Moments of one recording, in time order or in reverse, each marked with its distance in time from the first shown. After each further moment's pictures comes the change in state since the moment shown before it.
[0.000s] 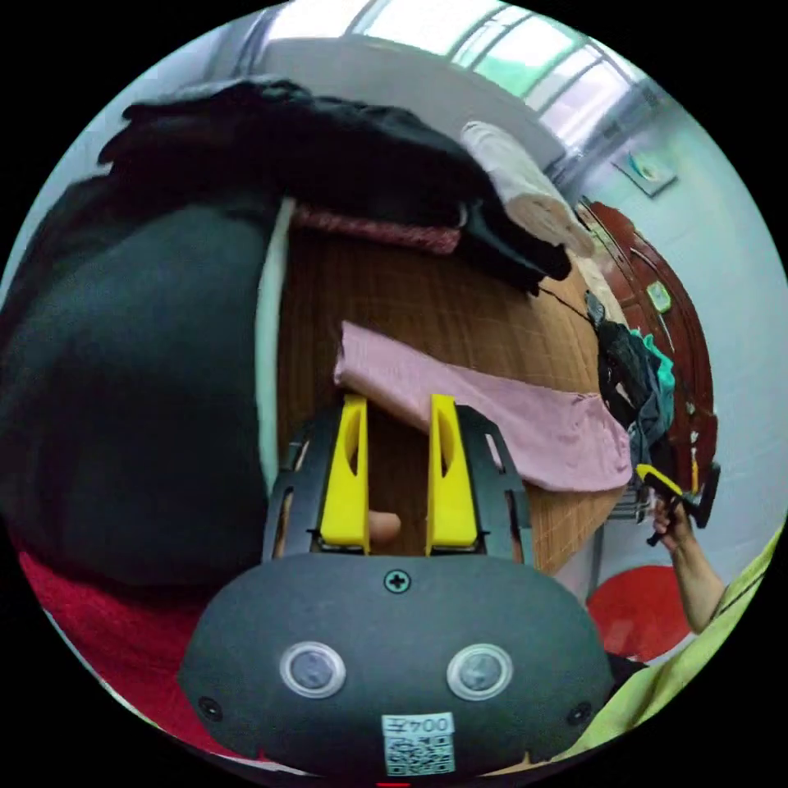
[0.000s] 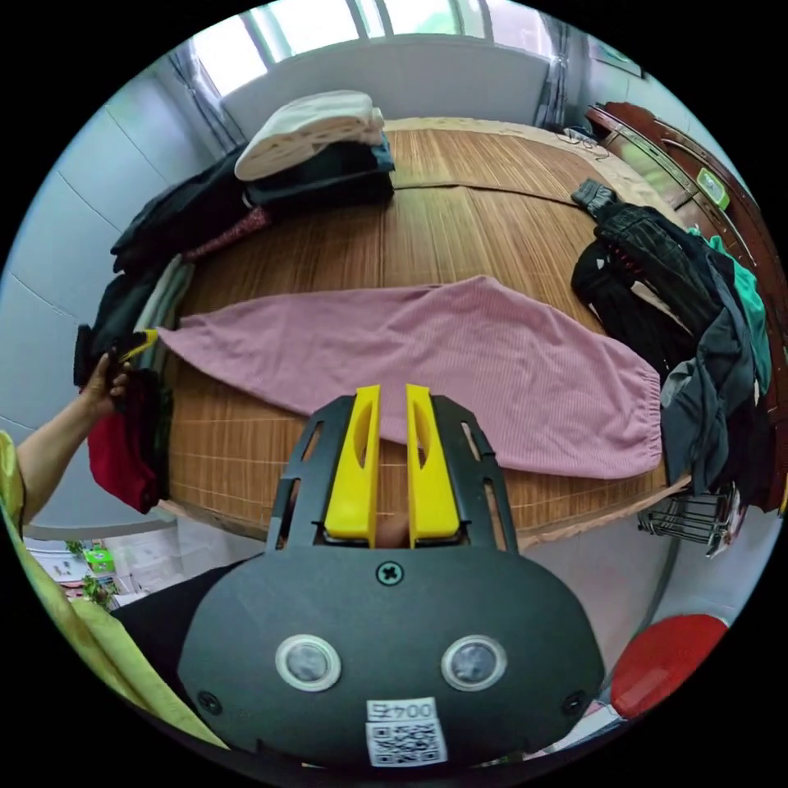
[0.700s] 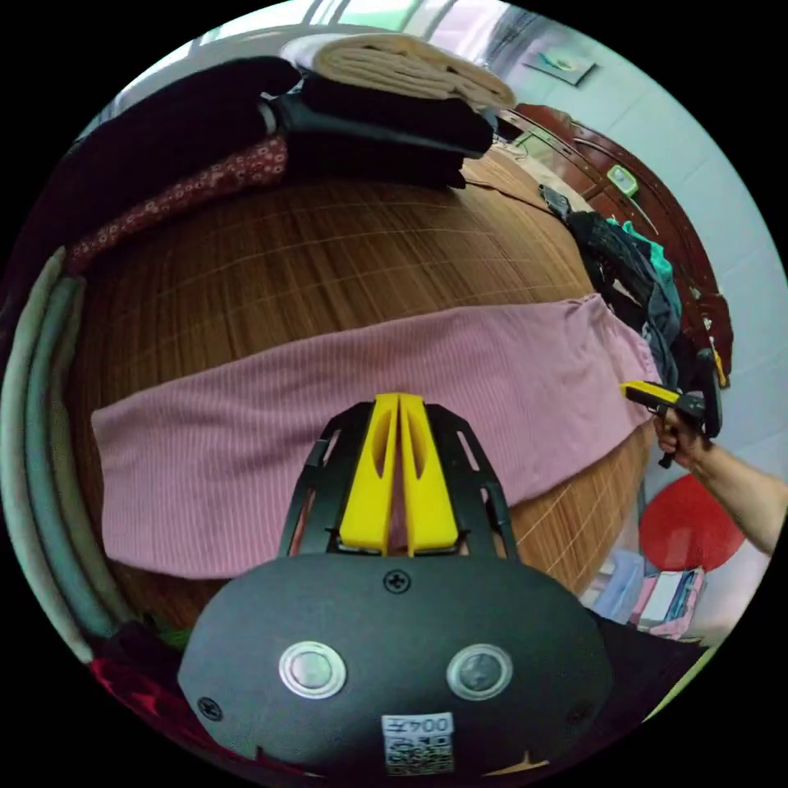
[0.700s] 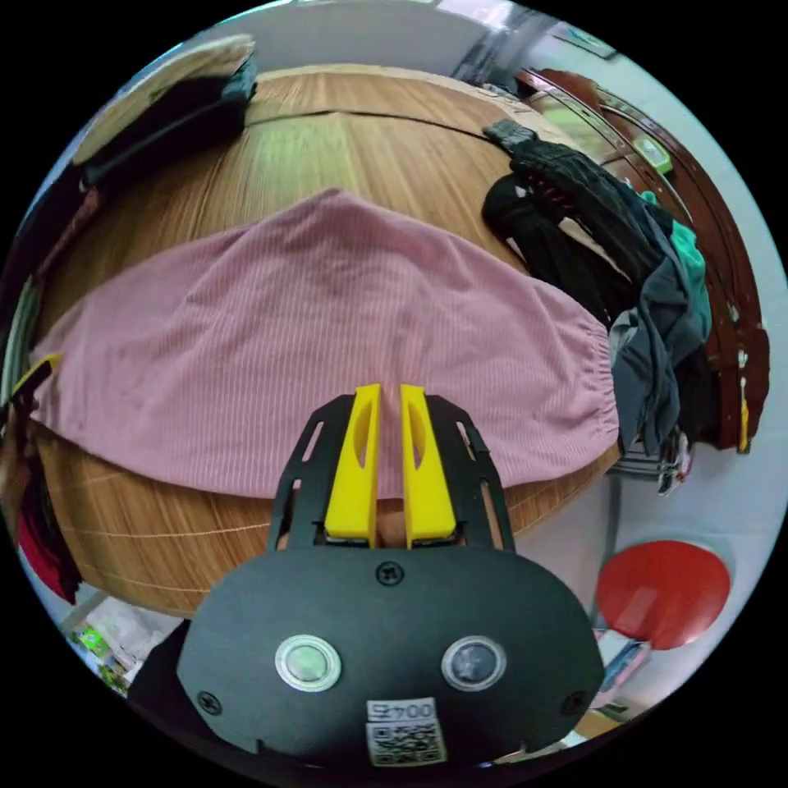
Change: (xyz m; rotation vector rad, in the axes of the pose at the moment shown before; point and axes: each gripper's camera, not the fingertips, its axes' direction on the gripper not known) left arm 0.272 -0.076 0.119 -0.141 -0.141 0.323; right arm 0.026 -0.061 0.114 -0.094 0.329 0.196
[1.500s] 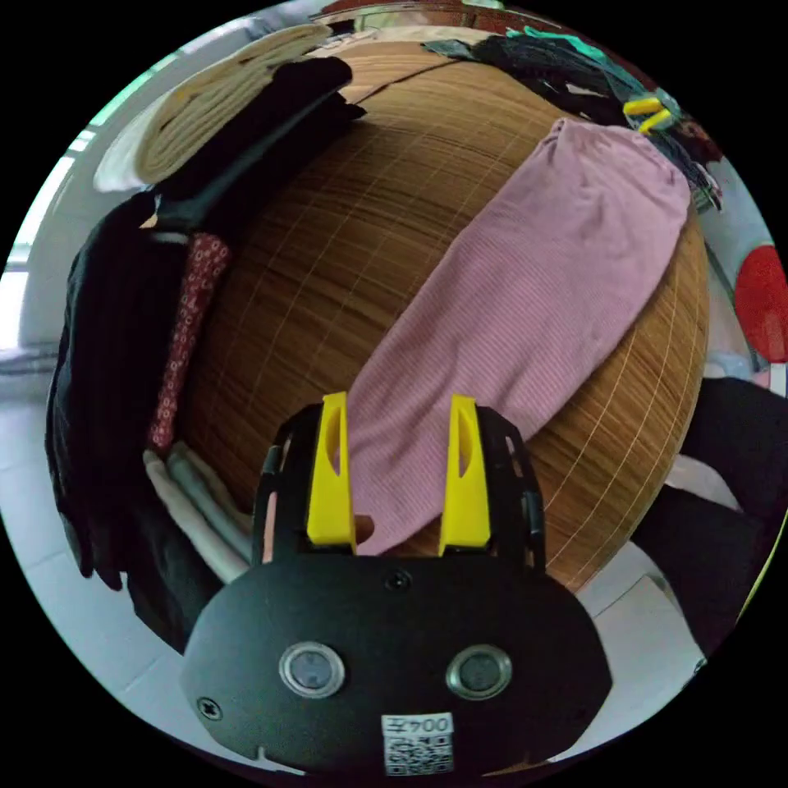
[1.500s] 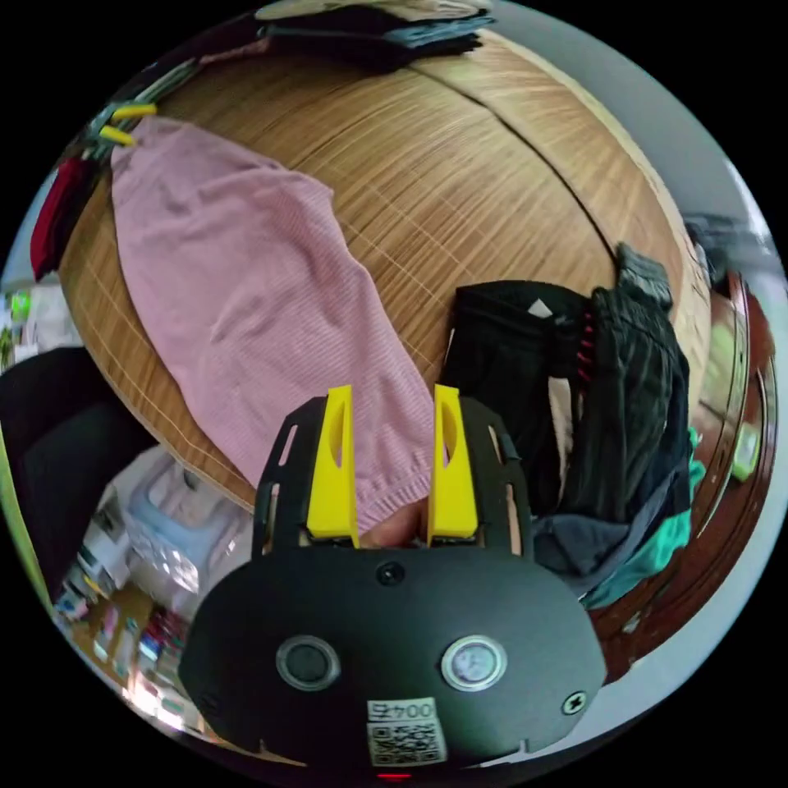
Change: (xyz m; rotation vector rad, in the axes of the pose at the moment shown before) left arm 0.043 -0.114 -0.014 -0.388 -0.393 0.725; right arm 0.019 -0.261 0.015 -0.195 0.051 -0.936
